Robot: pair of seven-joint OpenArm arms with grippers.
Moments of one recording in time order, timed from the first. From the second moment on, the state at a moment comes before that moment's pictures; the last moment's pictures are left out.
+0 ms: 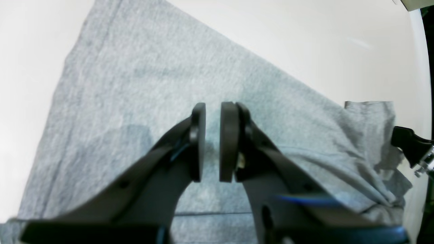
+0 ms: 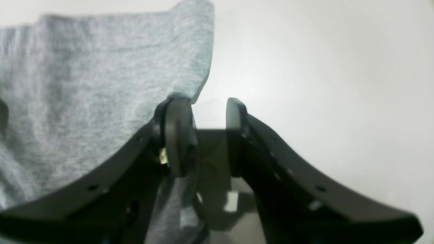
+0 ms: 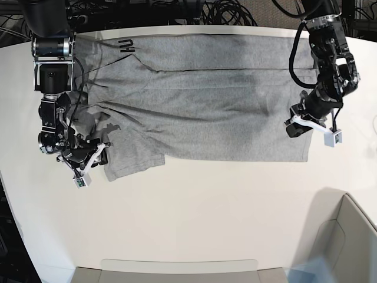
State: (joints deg) left arm 7.7 -15.4 -21.6 102.4 -44.6 2.7 59.0; right arm 24.6 19.2 -2.0 49.9 14.0 28.7 -37.0
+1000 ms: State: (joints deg) left arm -15.8 -18.0 -14.8 65.1 -24.9 3.4 47.3; right arm 24.4 18.7 -2.3 50.1 14.4 28.7 -36.7
